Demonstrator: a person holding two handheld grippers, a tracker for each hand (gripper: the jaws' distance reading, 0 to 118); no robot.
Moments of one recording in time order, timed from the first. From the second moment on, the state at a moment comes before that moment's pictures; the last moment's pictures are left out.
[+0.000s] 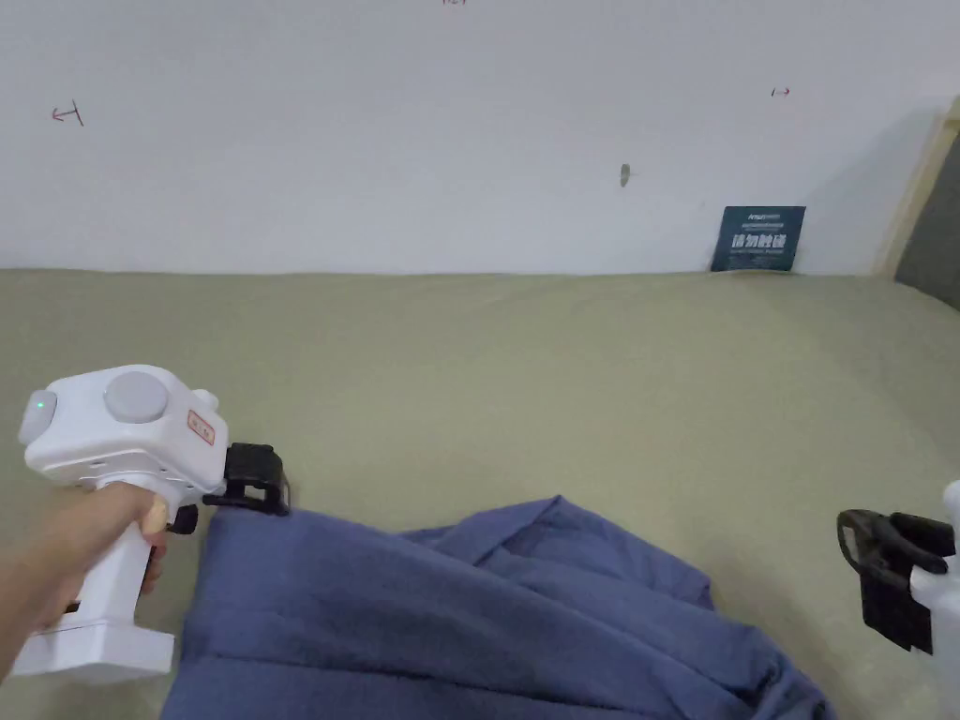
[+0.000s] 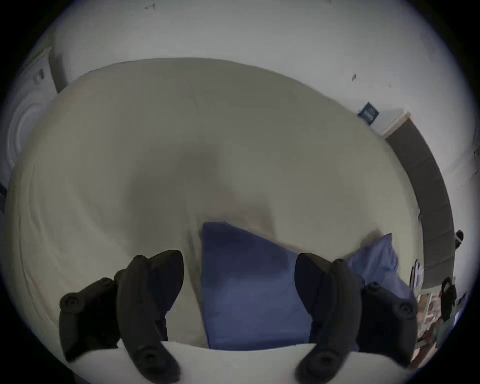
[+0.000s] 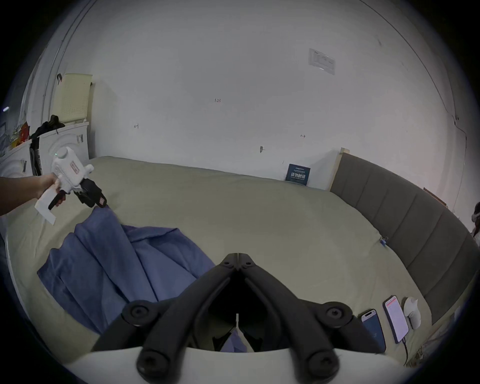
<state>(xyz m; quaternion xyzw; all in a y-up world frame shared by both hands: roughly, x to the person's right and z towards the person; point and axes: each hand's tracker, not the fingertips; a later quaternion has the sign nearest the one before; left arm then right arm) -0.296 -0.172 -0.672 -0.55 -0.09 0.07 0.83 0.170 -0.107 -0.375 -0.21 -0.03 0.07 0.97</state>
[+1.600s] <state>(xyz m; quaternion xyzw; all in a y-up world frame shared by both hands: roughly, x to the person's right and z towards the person) -0.361 0.018 -0.617 -0.28 -0.06 0.15 0.95 0.177 -0.014 -0.472 -0.21 0.09 -0.06 0.97</state>
